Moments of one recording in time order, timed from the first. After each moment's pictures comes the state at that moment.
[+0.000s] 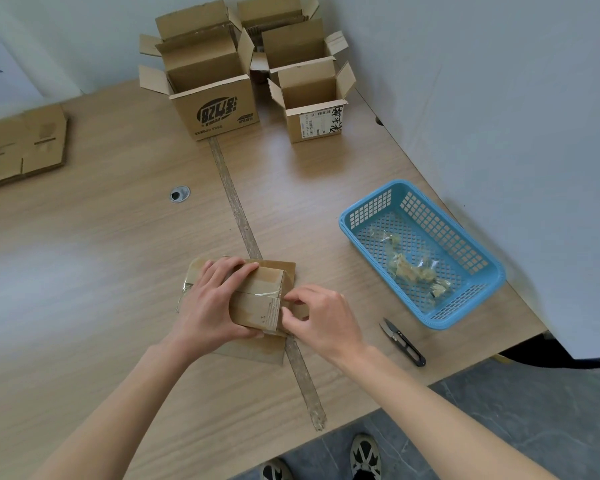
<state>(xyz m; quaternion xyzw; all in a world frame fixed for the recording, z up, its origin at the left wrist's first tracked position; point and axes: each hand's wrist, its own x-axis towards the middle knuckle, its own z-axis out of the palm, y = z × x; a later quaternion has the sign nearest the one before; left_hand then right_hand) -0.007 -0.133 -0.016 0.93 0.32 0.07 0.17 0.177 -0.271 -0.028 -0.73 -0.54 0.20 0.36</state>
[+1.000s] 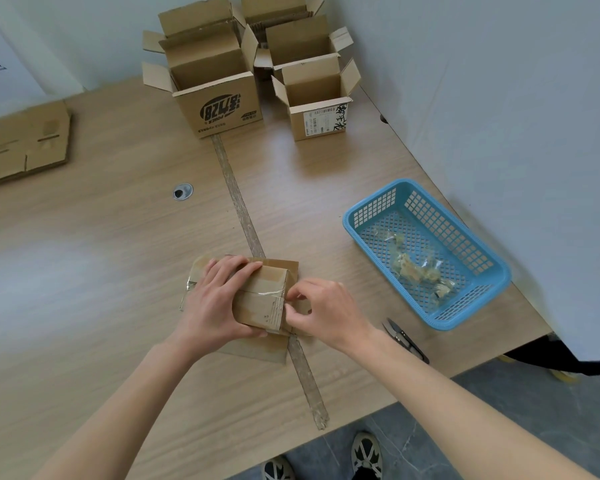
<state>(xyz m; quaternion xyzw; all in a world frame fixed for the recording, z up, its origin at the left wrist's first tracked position) -0.007 -0.132 -0.016 0.93 0.32 0.07 0.17 0.192 -0.259 -0.025 -0.70 -0.60 0.21 0.33</state>
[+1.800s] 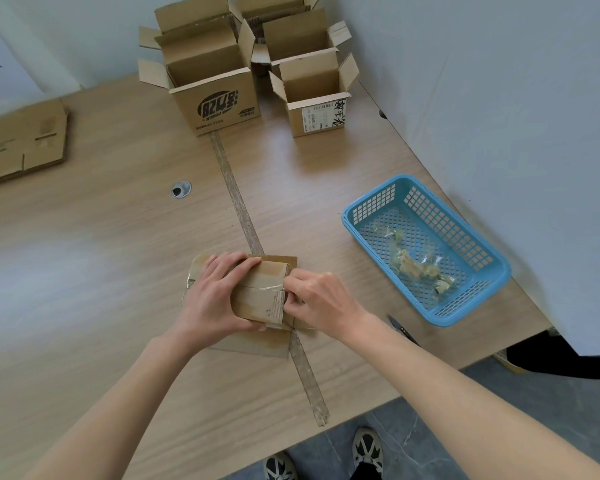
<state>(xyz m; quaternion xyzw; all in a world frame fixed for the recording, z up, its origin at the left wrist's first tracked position) -0.005 -0.127 -0.019 0.93 0.32 0.08 0.19 0.197 -0.244 -0.025 -0.65 -0.70 0.14 0.26</state>
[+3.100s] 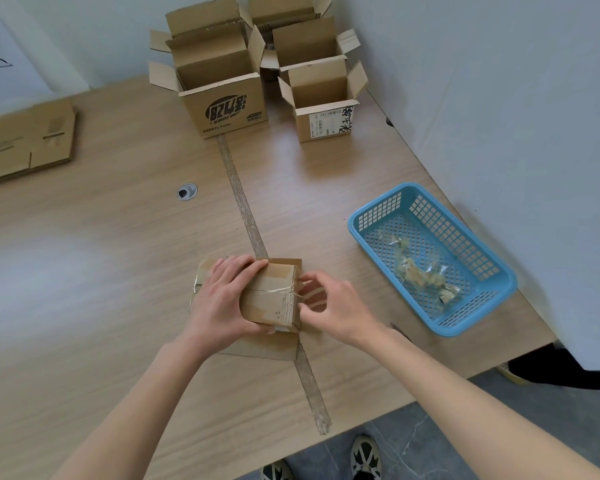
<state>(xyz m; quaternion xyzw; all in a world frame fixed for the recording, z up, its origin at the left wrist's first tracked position) -0.004 -0.130 -0.029 0.92 0.33 0.11 0.18 0.211 -0.254 -0.048 -0.68 -0.51 0.36 0.38</state>
